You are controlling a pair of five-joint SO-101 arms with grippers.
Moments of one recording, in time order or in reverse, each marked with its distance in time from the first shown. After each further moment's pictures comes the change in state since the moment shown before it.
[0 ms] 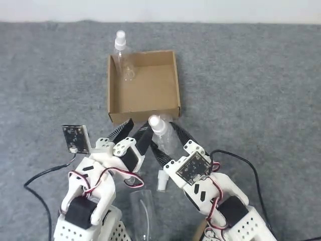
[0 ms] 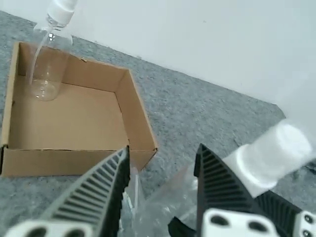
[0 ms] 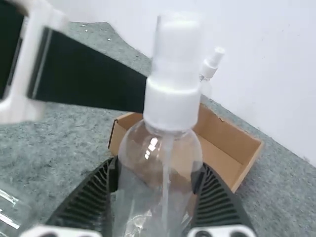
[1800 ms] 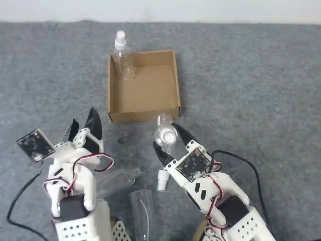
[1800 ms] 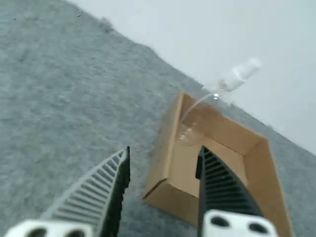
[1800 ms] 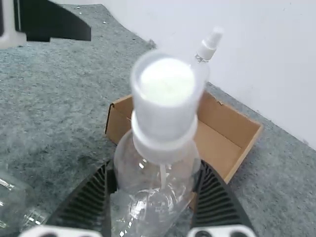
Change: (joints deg) left arm -34.2 0.0 5.1 -3.0 -3.3; right arm 2.5 0.0 0.0 3.5 -0.4
